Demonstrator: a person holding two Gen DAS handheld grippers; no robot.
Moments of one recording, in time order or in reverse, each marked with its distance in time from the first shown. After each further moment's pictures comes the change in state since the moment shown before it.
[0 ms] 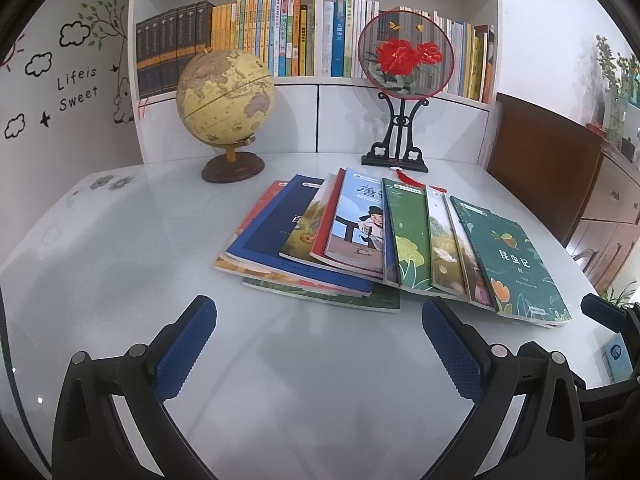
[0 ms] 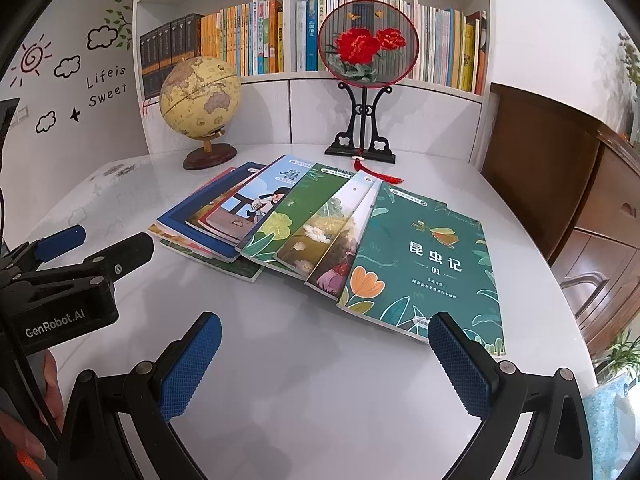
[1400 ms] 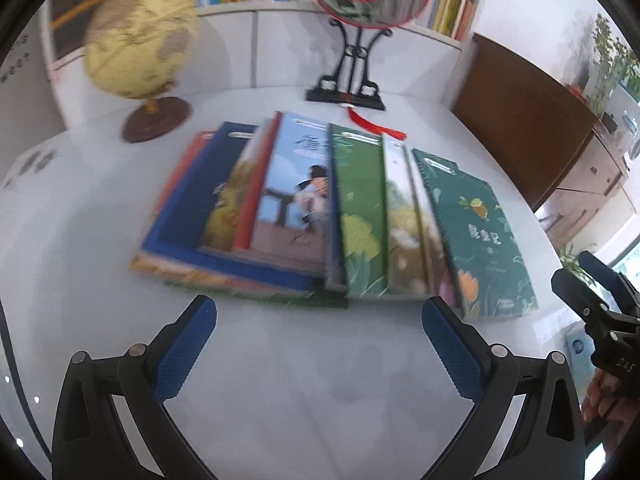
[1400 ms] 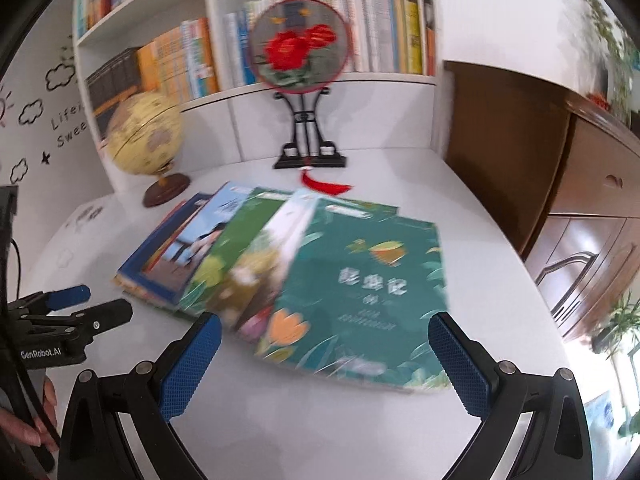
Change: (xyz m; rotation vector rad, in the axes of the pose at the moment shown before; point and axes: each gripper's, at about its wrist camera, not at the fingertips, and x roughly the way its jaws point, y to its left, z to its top) left arm 0.075 -0.034 0.058 0.054 0.343 -0.211; right arm 0.009 -0.081 0.042 0.156 0.033 -0.025
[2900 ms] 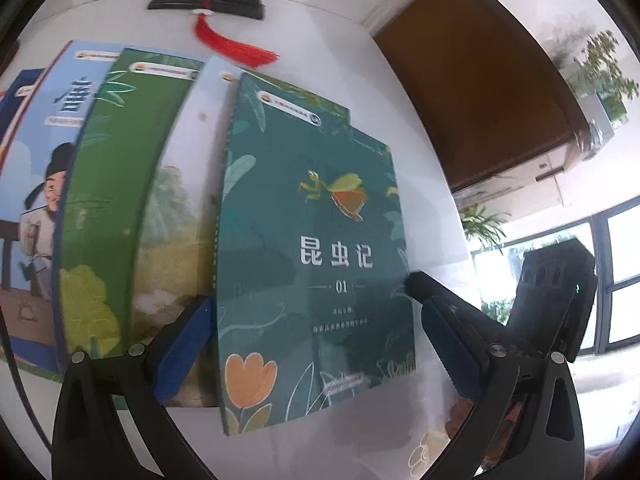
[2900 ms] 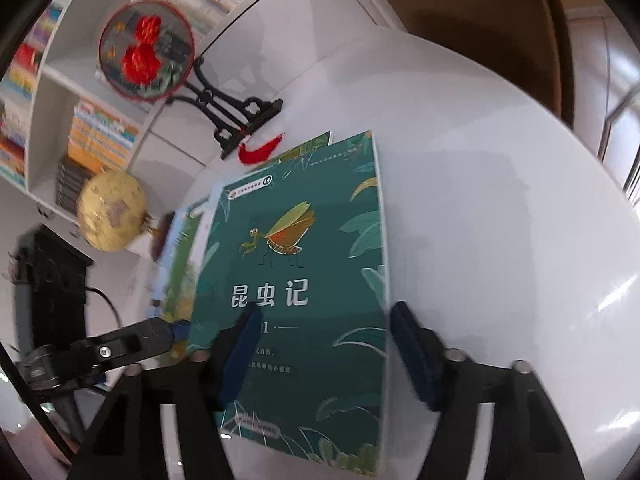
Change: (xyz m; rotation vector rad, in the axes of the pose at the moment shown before) left arm 0.106 -0.102 0.064 -0.089 0.353 -0.384; right arm 0.117 -0.147 -0.005 0.524 0.253 0.371
